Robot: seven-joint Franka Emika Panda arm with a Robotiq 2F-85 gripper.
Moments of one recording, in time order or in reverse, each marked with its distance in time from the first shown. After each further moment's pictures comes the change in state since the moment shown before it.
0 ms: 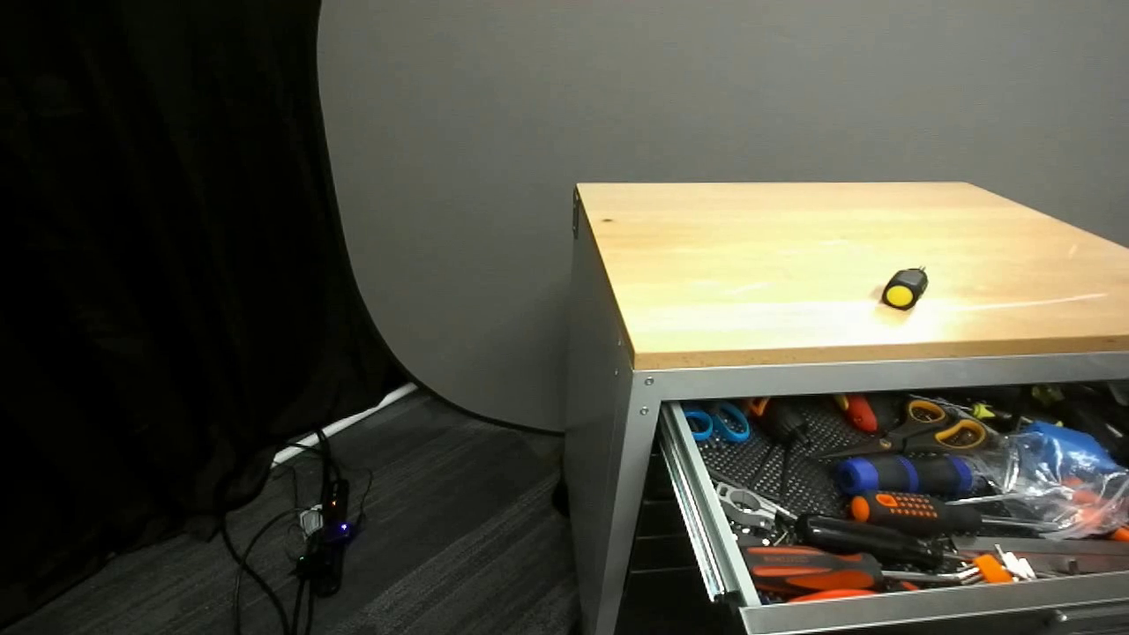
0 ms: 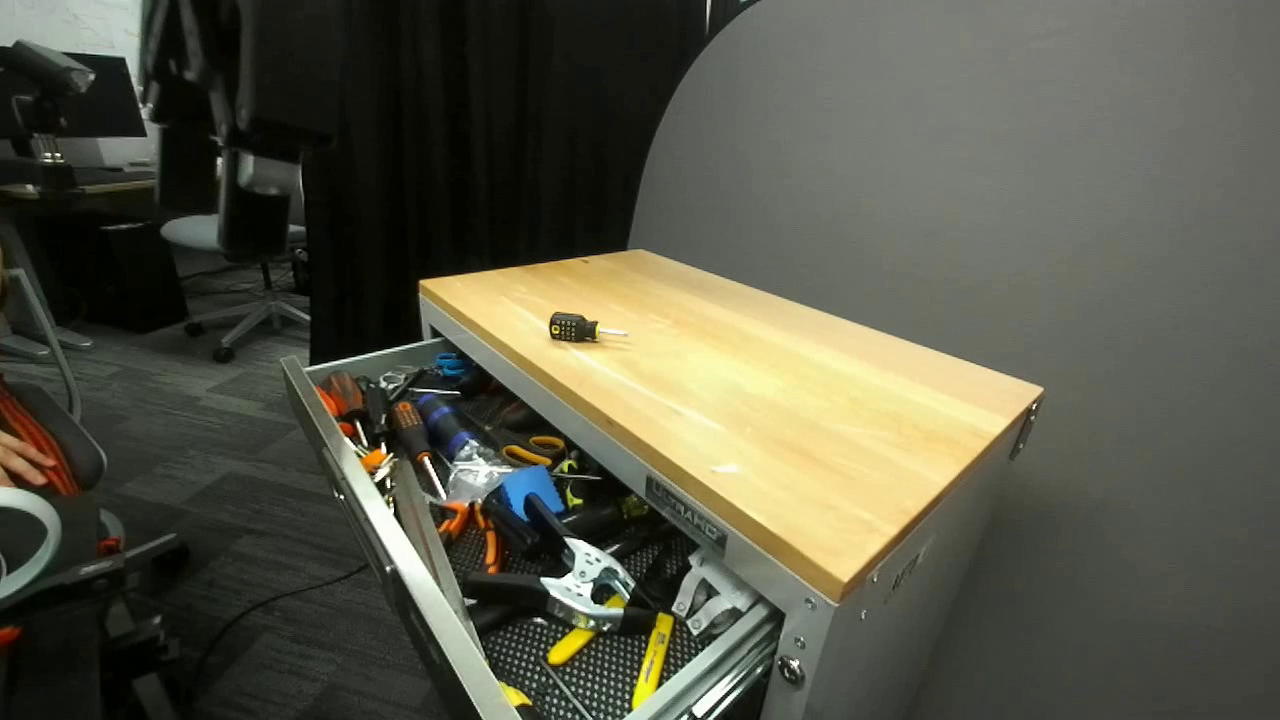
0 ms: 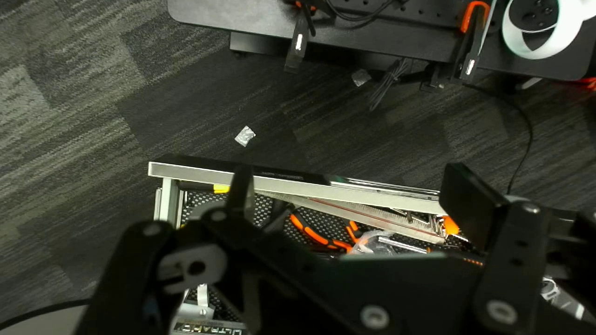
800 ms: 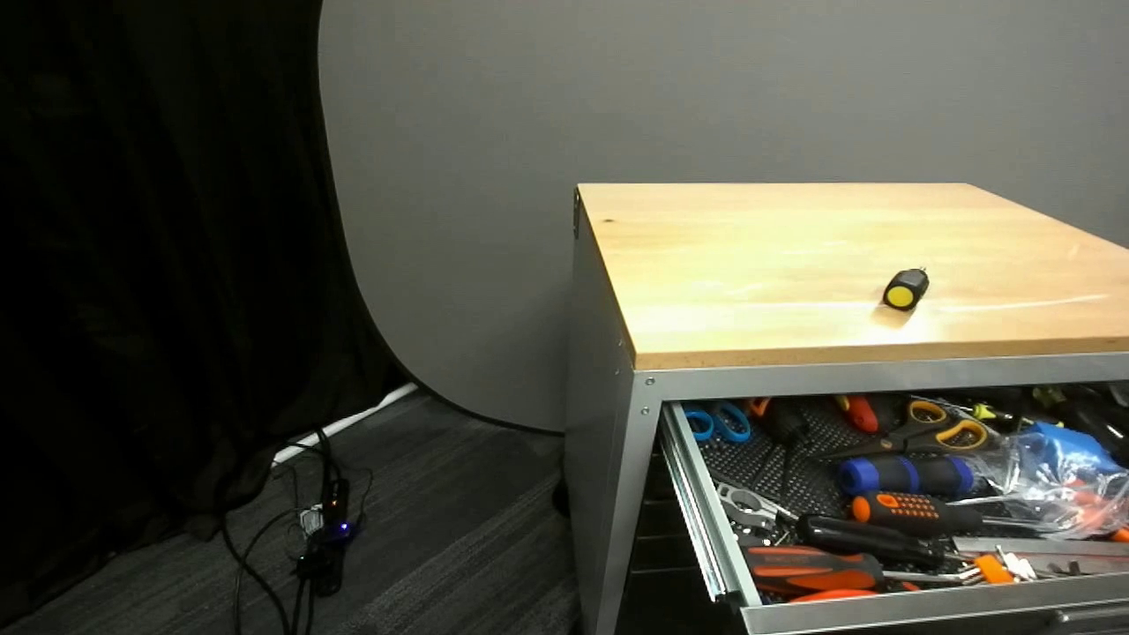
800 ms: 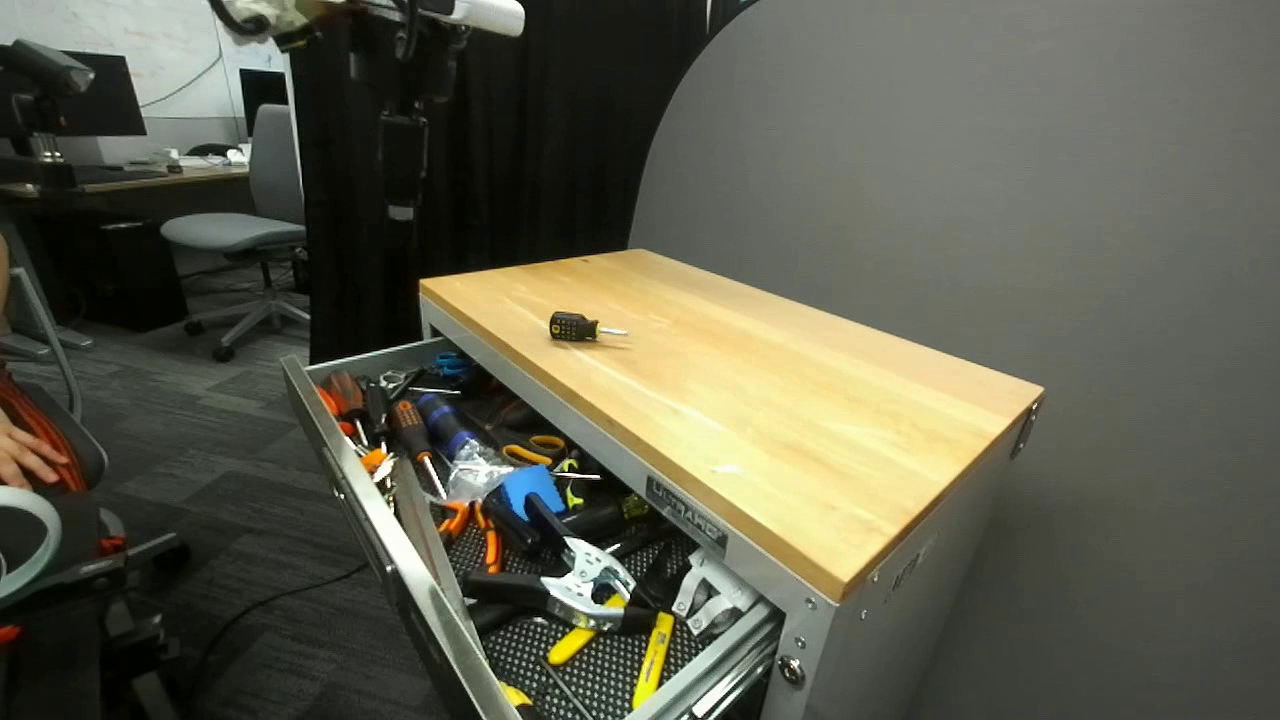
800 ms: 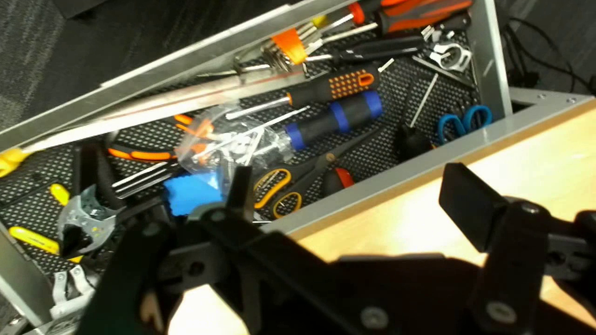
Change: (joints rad) arm 0.088 0.375 0.255 0.185 0.312 0.391 0.745
